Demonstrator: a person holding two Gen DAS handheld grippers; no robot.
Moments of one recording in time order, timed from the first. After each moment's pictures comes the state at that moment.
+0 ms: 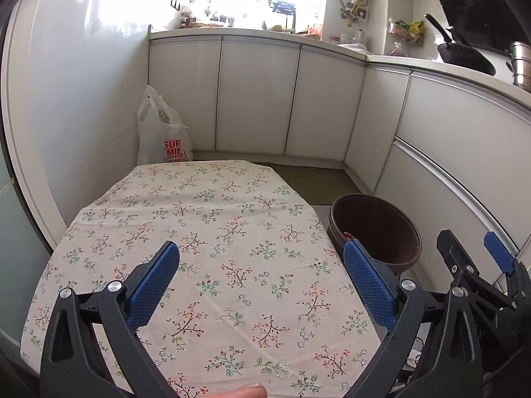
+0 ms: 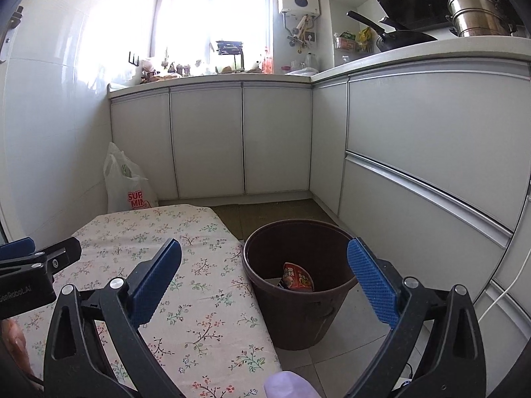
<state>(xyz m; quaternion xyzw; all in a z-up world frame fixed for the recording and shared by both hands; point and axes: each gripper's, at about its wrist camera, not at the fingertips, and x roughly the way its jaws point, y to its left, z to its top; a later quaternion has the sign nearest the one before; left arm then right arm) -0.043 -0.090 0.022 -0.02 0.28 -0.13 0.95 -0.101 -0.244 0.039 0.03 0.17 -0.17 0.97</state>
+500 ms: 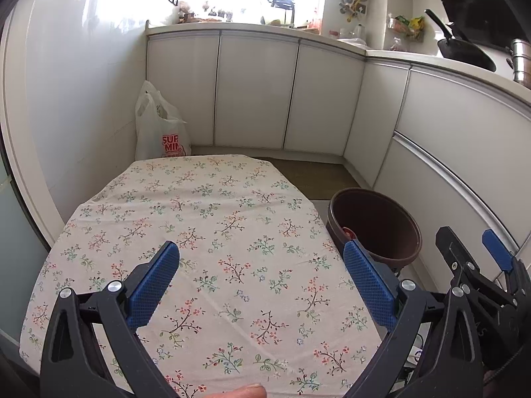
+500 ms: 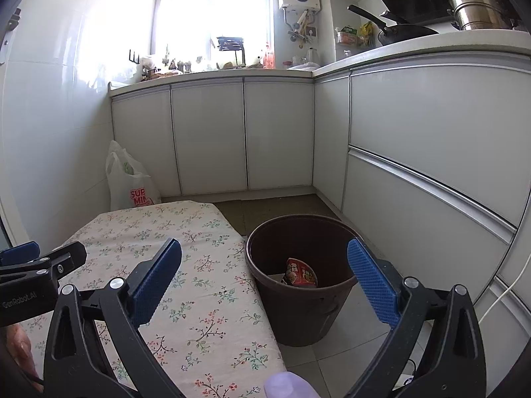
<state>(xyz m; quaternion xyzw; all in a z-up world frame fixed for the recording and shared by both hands) -0.039 -0.091 0.017 -0.02 0.29 -0.14 0.95 -0.099 -0.245 0.037 0.03 0.18 -0.16 0.97</state>
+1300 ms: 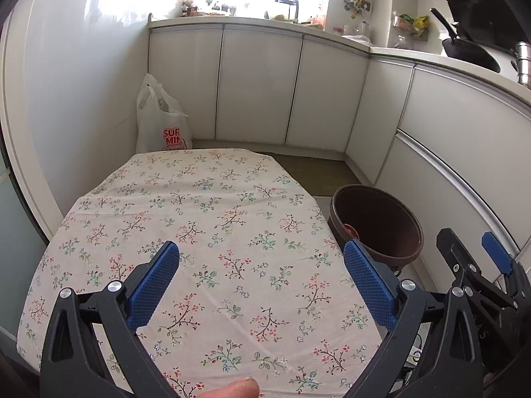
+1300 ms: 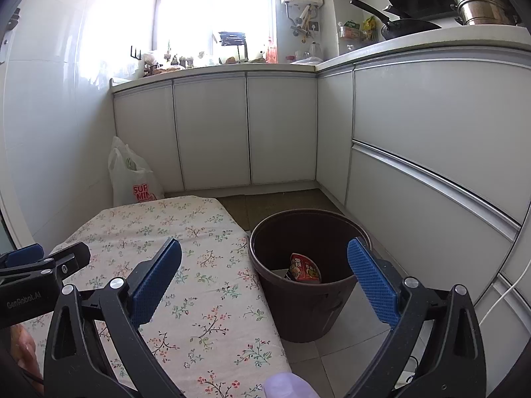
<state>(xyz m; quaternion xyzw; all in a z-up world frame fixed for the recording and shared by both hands) -0.035 -0.091 0.011 -0.03 0.30 -0.13 0.94 -0.096 -0.246 0.035 0.04 0.19 -0.16 0.97</state>
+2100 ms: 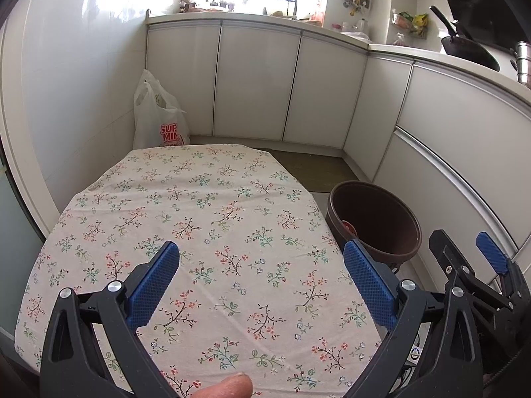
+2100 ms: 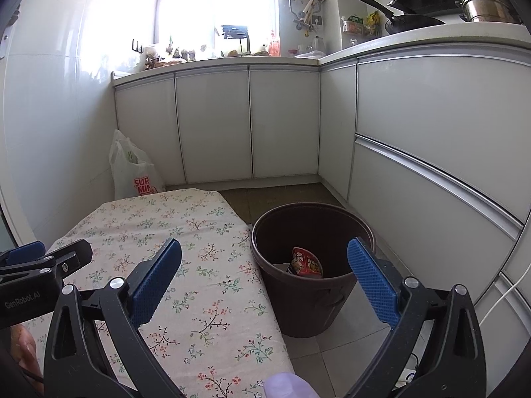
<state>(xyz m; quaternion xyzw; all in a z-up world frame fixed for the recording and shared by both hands) -0.035 -0.096 0.008 -0.03 0.31 -0.13 0.94 -0.092 -0.243 0.030 0.04 0.20 -0.15 0.97</state>
